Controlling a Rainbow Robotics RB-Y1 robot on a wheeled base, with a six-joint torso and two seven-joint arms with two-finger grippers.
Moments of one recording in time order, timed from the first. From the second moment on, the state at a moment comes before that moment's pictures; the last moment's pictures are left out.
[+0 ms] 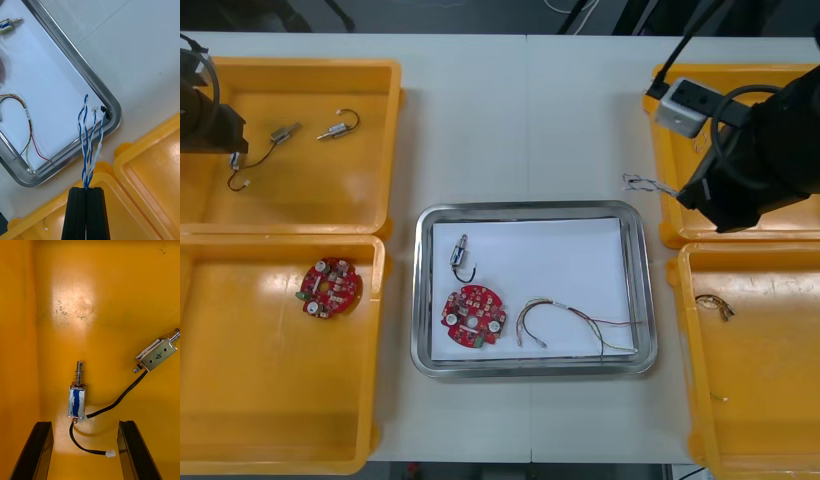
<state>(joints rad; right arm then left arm) -0.68 -0.98 0.20 -2.15 -1.20 1.71 1.63 -0.90 0.72 0.09 -0.90 0.52 1.33 -1.69</state>
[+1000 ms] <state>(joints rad) -0.79 -0.78 0.65 -2.02 -0.93 1.53 2.13 -0.91 0.72 0.03 -0.74 0.57 1.17 -1.69</state>
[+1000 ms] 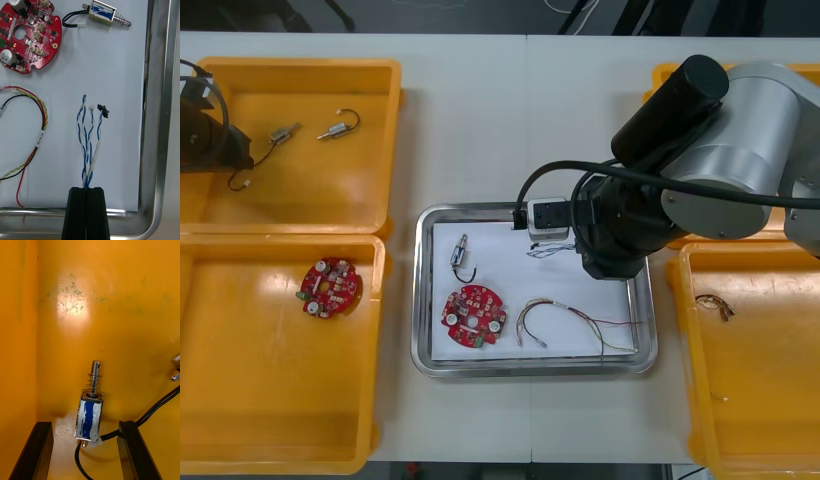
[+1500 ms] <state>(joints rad) -0.79 -0.76 0.87 -1.95 -0.78 1.36 2.13 -0.91 0.72 0.03 -0.74 0.59 1.16 -1.69</state>
